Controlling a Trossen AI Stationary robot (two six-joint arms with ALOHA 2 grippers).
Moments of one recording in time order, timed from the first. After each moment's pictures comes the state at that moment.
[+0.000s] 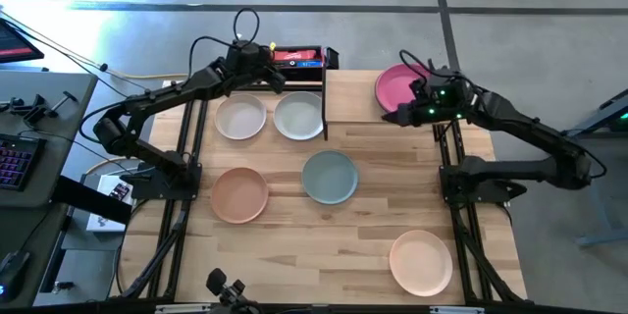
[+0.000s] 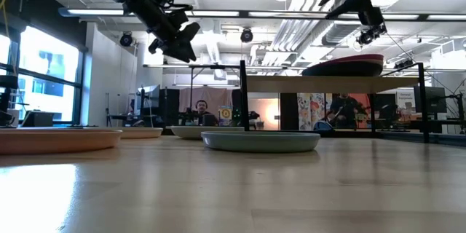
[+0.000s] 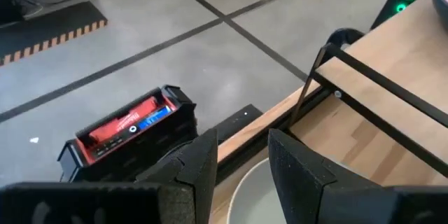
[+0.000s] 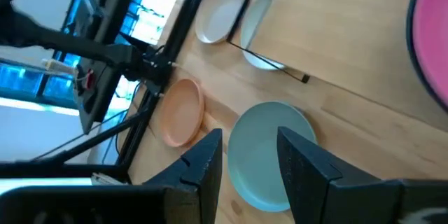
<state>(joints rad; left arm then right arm) 0.73 1.44 1.07 -0.16 -0.14 -0.10 -0.50 0.93 1.01 -0.68 -0.27 0.83</state>
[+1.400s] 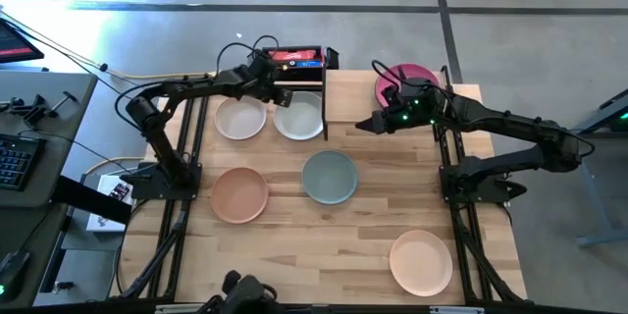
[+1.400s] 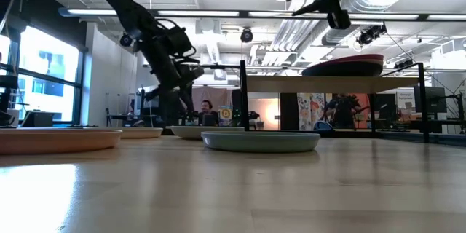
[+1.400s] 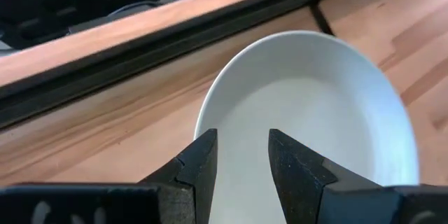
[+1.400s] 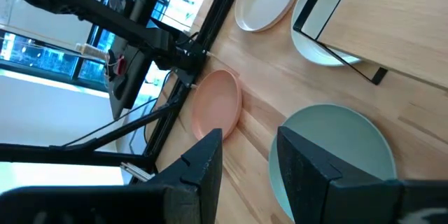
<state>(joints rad) 0.79 1.74 1.07 -0.27 0.09 -0.37 -0.33 1.11 1.01 -0.41 -0.24 0.92</state>
